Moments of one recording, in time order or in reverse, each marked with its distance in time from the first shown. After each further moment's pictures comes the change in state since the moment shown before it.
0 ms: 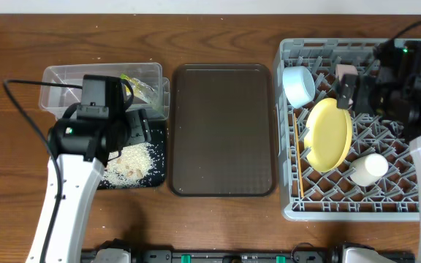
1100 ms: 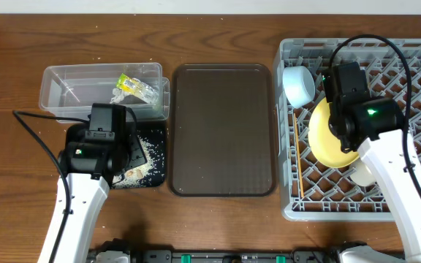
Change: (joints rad) left arm 0.016 -0.117 -0.262 0.090 -0.061 -0.148; right arm 0.342 0.026 -0.174 -0.014 0.832 -0.095
